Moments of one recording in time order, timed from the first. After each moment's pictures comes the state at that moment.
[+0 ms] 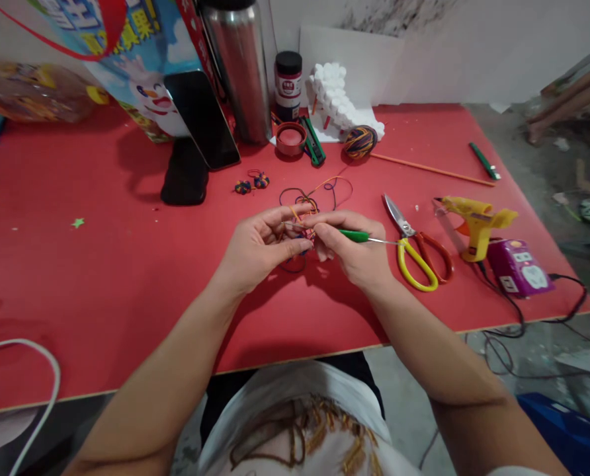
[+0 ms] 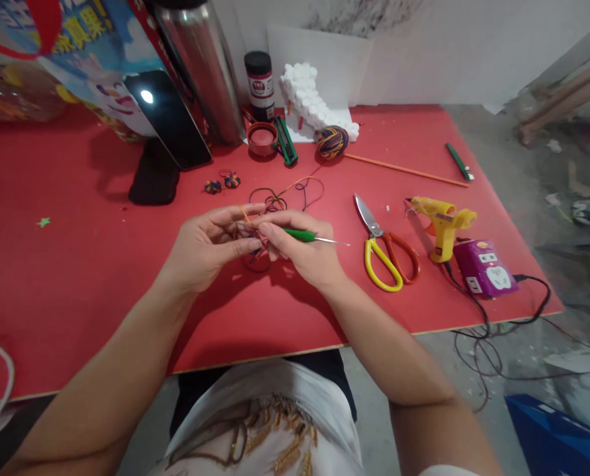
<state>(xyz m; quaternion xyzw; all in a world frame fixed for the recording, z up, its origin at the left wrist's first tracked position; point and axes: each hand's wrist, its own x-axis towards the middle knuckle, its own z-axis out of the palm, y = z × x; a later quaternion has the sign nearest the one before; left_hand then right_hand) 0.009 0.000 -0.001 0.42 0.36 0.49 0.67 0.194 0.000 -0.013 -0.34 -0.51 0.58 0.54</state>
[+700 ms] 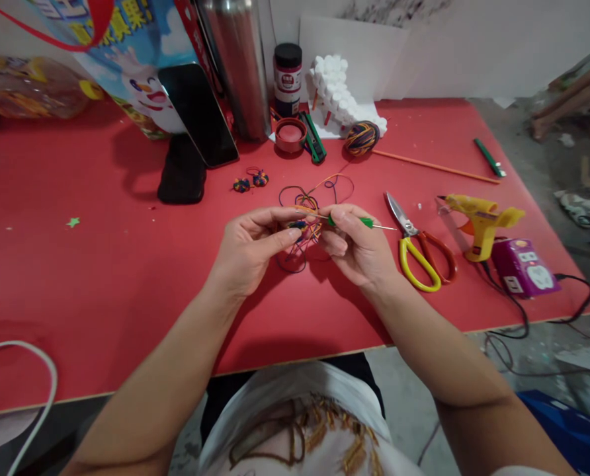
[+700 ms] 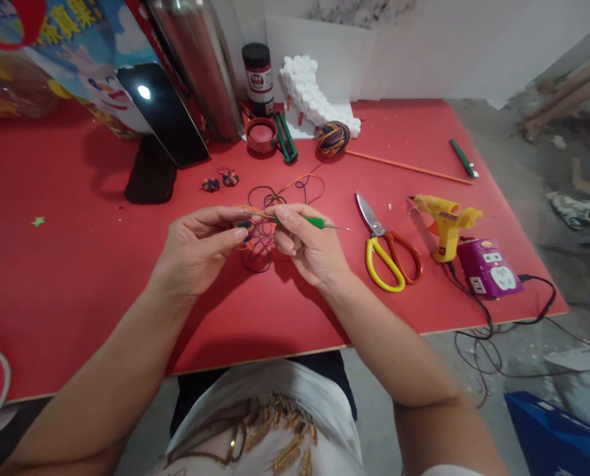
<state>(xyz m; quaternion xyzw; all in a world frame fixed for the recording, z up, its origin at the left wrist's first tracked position) 0.010 -0.005 -0.004 0.41 0.38 0.54 0.63 0.193 0.011 -0.016 -0.34 -0.32 0.70 0.54</state>
